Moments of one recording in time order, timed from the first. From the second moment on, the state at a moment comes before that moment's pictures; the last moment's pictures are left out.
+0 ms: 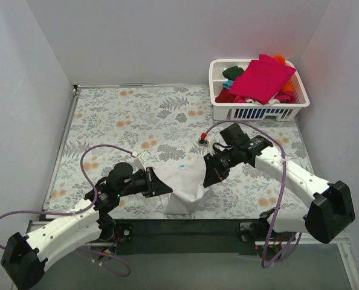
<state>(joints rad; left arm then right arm) -0.73 0.69 0.34 -0.06 0.44 -0.99 0.63 1.26 0.98 -0.83 -0.77 0.03</state>
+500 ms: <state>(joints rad) -0.72 0.67 0.32 0.00 0.16 -0.99 0.61 1.39 0.97 -0.60 -0.67 0.13</state>
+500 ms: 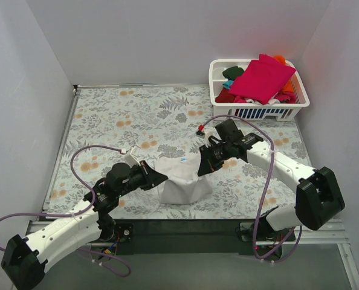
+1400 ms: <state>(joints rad) -0.55 0.87 0.29 0.27 0.11 -0.91 0.52 1.63 1.15 -0.48 -0.67 0.14</state>
